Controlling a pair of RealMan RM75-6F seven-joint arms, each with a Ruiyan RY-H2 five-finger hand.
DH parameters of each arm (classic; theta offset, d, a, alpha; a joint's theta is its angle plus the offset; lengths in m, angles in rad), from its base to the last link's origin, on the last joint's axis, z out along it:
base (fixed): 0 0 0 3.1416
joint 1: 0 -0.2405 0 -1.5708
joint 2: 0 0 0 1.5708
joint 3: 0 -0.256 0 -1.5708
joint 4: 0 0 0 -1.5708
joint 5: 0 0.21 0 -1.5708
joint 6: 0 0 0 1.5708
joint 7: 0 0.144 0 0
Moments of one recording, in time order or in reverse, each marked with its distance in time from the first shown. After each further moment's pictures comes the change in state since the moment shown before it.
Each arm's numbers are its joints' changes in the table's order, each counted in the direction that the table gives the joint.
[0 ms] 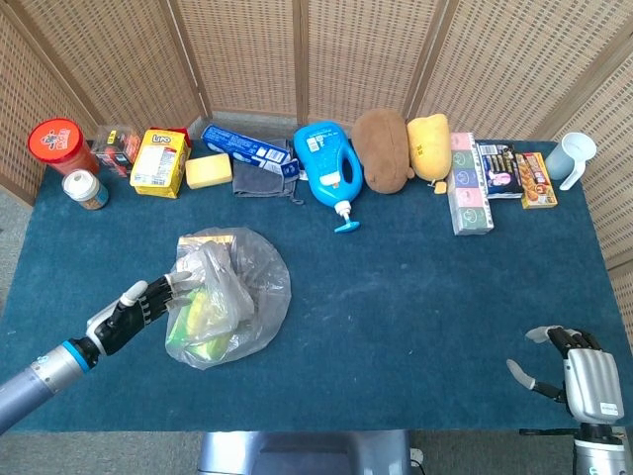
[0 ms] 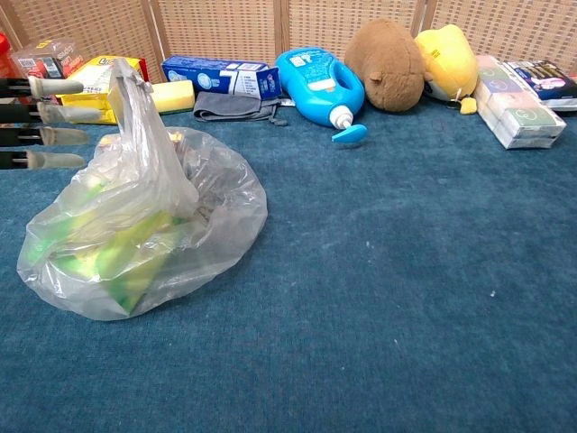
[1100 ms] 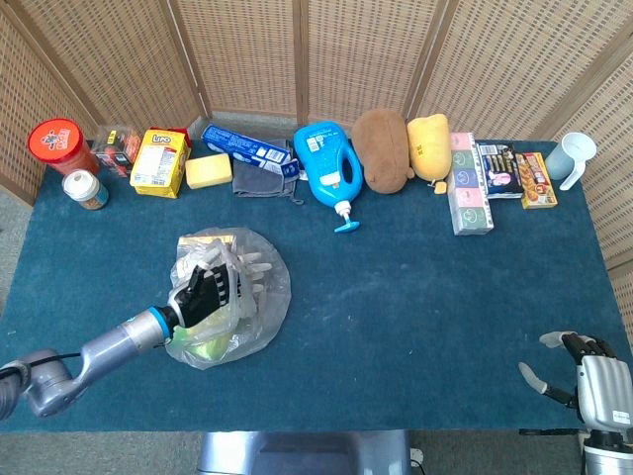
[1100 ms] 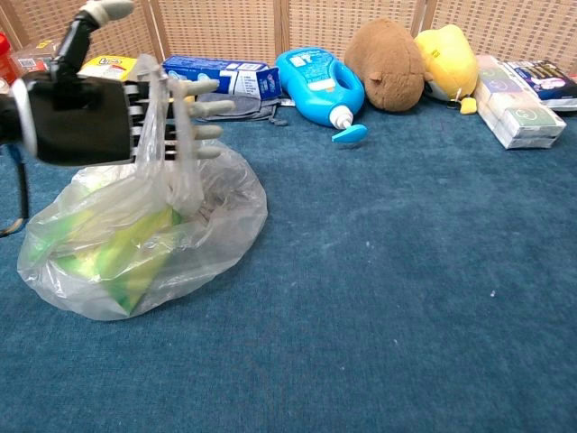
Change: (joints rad) left arm 0.229 0.241 0.132 -0.088 -0.145 -0.219 -0.272; right arm 0.027 0.011 -0.003 -0.038 0.018 0.023 0.039
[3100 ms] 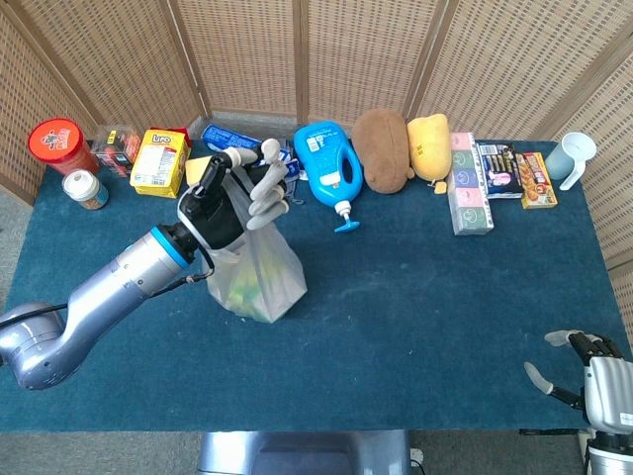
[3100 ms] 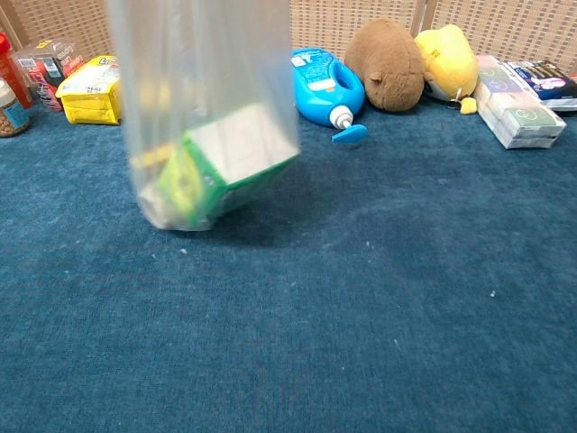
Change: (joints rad) left arm 0.085 -0.339 0.638 0.359 -0.442 -0.178 0.034; right arm 0.009 0.003 -0.012 -0.019 -0.017 0.032 0.044
